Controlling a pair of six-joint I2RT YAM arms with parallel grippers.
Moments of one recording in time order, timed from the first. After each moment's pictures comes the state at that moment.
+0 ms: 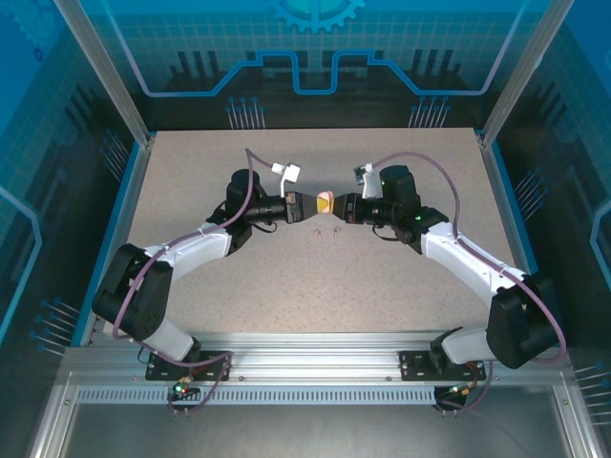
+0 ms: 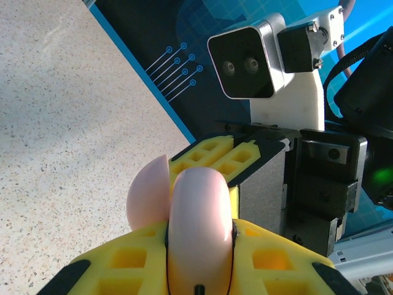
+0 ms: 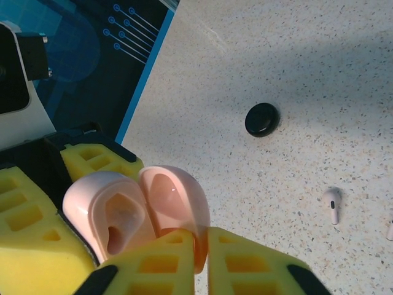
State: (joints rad) left arm -0.43 1.56 0.90 0.49 0.84 -0.74; right arm 0.44 1.38 0.98 -0.13 -0.51 0.60
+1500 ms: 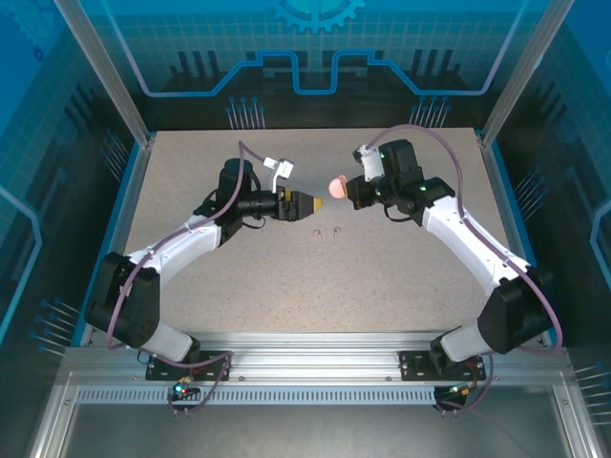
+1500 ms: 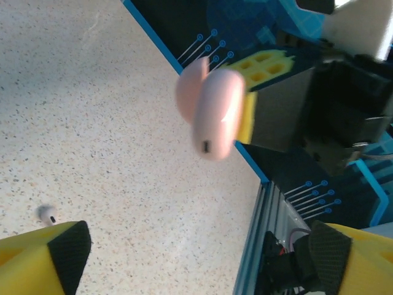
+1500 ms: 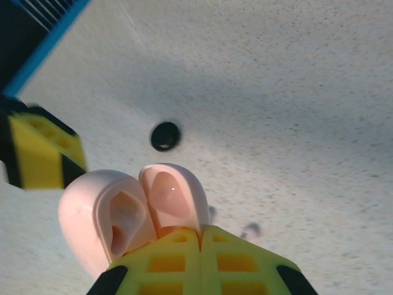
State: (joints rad) left arm -0.37 1.51 1.00 0.12 0.85 -0.49; right arm 0.41 1.48 1.31 -0.56 -0.25 0.10
